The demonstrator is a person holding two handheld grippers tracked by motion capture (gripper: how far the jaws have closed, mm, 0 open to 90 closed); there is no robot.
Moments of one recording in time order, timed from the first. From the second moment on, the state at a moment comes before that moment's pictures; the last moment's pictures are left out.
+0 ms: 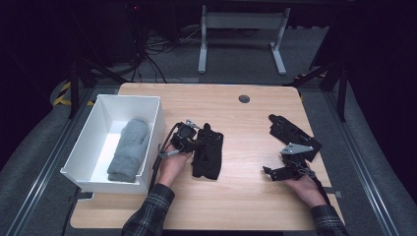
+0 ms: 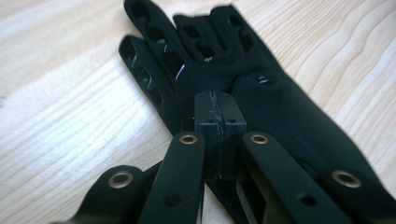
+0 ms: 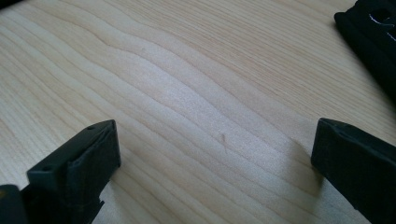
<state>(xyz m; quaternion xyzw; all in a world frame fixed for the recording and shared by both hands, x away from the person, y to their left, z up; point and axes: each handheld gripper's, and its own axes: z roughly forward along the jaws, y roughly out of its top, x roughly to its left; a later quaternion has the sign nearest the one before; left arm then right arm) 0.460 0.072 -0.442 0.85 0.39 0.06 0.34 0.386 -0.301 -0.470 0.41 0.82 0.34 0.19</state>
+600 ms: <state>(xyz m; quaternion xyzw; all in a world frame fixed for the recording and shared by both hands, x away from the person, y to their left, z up) 0.438 0.046 -0.453 0.89 0.33 0.03 0.33 0.386 -0.301 -0.470 0.41 0.82 0.34 0.19</state>
